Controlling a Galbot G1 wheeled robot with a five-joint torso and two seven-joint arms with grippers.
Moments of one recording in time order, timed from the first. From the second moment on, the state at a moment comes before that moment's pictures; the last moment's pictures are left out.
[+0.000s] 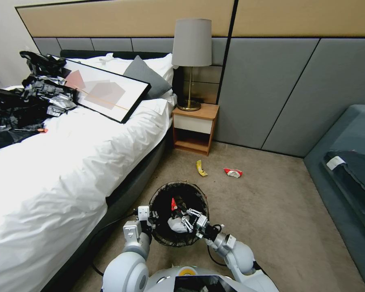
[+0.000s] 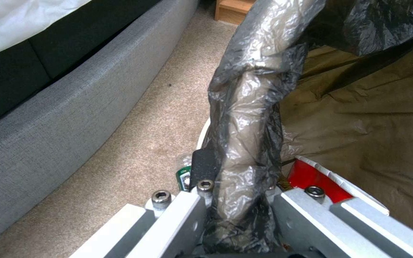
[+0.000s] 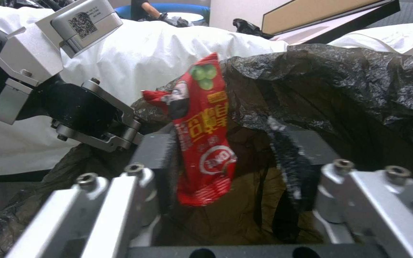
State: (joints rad) left arm 1.72 -1.48 -0.29 -2.41 -0.19 0.63 -0.32; right arm -1.51 1.37 0.32 1.90 0.18 0.40 -0.74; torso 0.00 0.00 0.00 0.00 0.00
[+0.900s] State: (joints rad) left arm 1.72 -1.47 -0.29 -2.42 -0.19 0.63 -0.32; right arm -1.52 1.36 0.34 1.92 0.18 0.40 -0.74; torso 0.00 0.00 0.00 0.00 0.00
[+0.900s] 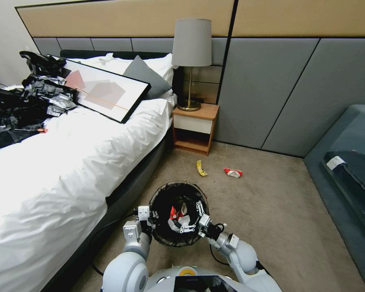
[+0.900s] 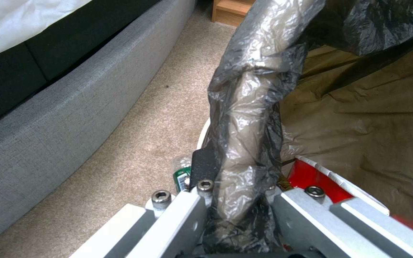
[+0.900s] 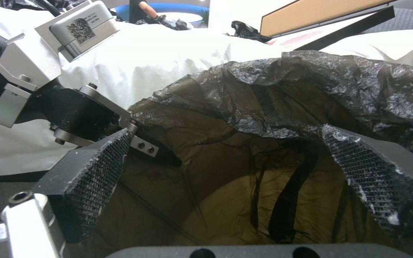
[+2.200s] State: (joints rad) left arm 1.72 -1.47 -0.32 -2.41 -0.18 0.62 -0.31; right arm -1.73 1.46 0.49 2.20 0.09 0.49 -0.26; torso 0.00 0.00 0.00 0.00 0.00
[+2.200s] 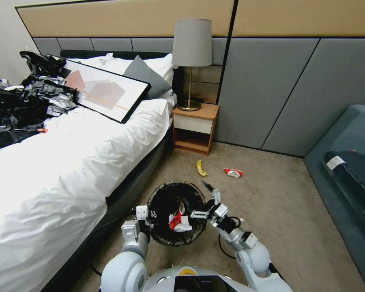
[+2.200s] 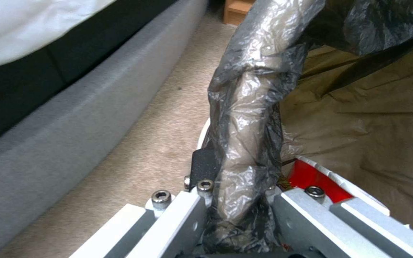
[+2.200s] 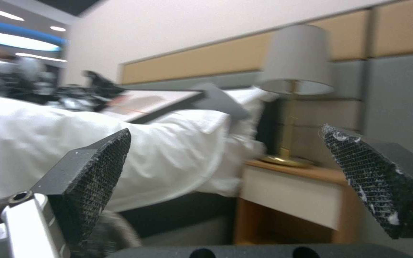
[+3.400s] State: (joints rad) left arm 1.73 -1.47 -0.33 -2.37 -0.09 0.48 -0.26; right arm -1.84 1.61 0.62 2.18 0.04 0.54 -0.01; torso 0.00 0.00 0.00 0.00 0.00
